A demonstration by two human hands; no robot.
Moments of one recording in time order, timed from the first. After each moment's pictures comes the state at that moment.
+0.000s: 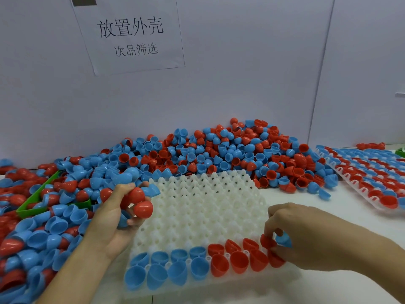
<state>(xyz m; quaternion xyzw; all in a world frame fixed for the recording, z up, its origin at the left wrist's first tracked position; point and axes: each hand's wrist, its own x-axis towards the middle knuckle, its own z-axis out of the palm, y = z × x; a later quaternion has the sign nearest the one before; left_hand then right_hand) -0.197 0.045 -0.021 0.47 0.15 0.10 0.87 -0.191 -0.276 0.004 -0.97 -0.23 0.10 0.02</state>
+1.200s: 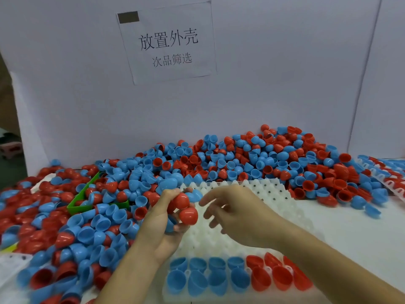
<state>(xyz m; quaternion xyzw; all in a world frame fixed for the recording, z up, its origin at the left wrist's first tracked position) -0.196 0.038 -0.024 0.41 0.13 0.05 0.90 -0.170 -0.128 0.010 -0.87 -0.30 0.05 0.39</state>
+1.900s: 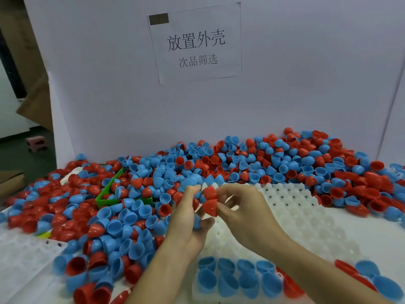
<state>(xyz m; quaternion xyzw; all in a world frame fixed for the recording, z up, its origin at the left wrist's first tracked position) -0.190 0.044 -0.026 0.41 0.15 0.08 0.90 -0.176 -0.078 -0.005 -0.81 -0.26 -0.08 0.52</state>
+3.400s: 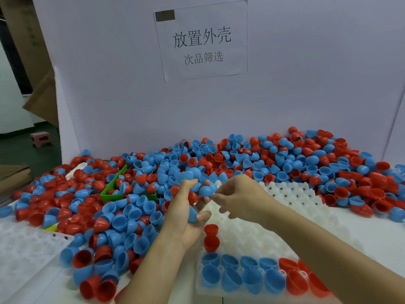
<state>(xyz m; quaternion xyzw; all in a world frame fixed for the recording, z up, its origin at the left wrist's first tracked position) -0.187 0.064 -0.027 0.36 0.11 0.07 0.92 -0.141 -0.069 0.007 -0.90 -0.21 0.06 0.38</state>
